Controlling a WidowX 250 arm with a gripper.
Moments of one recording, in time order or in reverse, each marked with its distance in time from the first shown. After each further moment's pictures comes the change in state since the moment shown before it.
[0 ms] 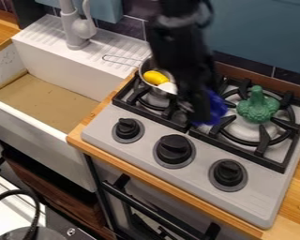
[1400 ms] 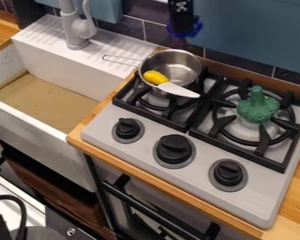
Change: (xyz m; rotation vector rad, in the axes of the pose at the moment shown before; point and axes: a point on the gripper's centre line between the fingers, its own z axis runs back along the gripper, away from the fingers) arm 0.063 -0.108 0.061 0.021 -0.094 0.336
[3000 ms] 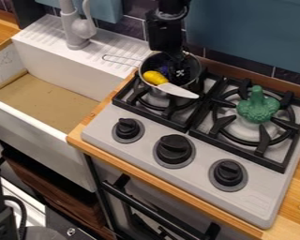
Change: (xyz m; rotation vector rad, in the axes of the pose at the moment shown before) arm 0.009 -0.035 -0.107 -0.140 -0.068 0.123
